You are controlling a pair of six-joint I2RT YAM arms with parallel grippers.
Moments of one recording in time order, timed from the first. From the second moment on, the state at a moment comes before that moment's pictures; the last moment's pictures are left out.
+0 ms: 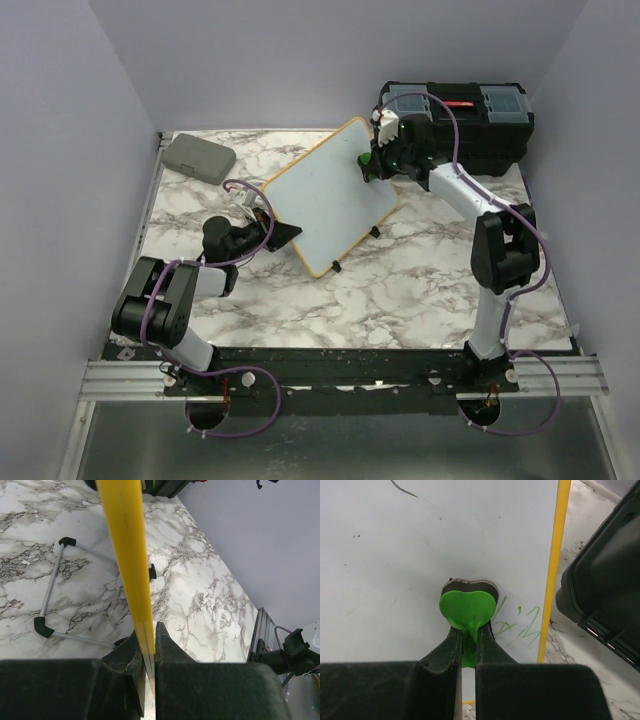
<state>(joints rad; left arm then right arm) -0.21 1.56 0.43 1.11 0.75 -0.70 0.32 1.97 1.59 -0.20 -0.35 -0.16</state>
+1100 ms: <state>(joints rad) -0.21 1.57 0.44 1.11 0.75 -0.70 0.30 2.01 1.65 -0.32 -0.44 -0.20</state>
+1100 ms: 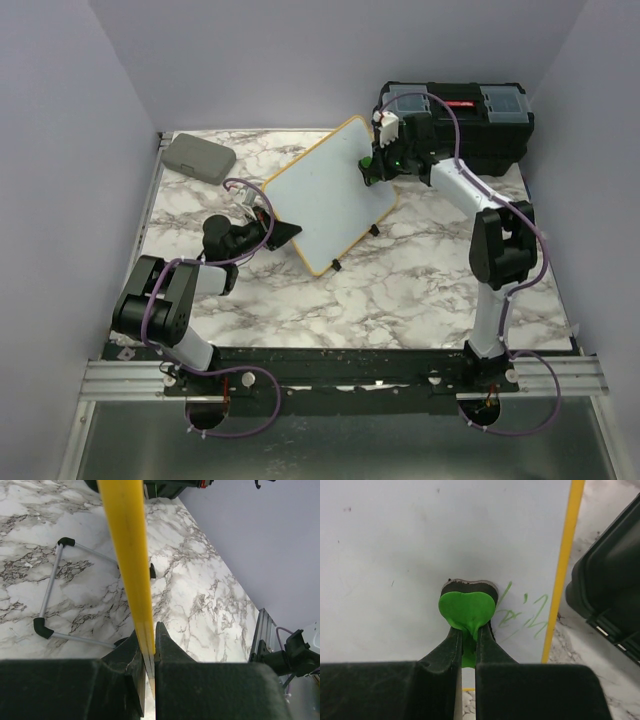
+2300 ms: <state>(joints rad) -0.21 1.57 0.45 1.11 0.76 -0.70 0.28 1.98 1.53 -0.19 -0.45 -0.23</state>
